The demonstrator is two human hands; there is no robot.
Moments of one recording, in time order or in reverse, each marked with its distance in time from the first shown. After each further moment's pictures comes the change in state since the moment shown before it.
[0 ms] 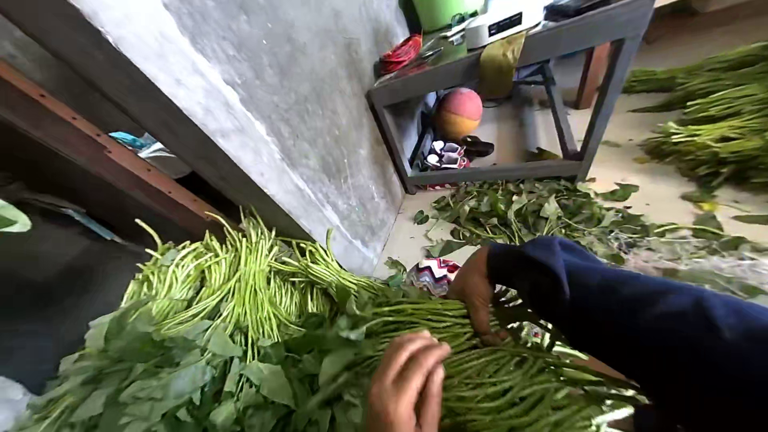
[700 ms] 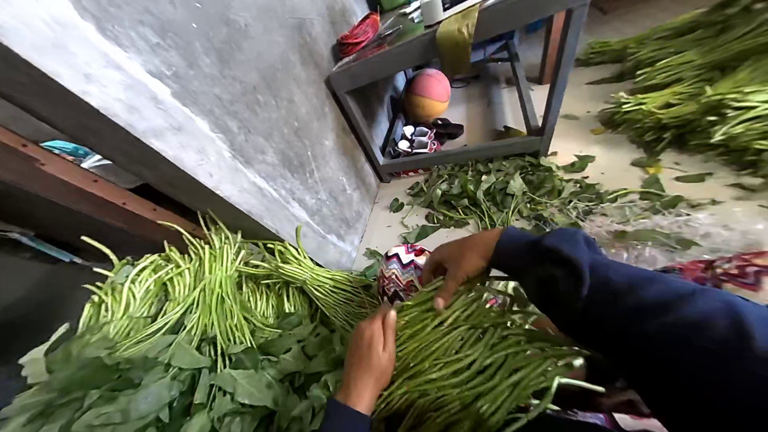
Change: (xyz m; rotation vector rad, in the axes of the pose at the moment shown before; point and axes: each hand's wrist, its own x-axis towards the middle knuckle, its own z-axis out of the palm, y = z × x) left_hand 0.011 -0.056 0.036 0.288 -0.356 -0.398; right_hand -0.009 0.055 0.038 0.518 0.367 -0.374
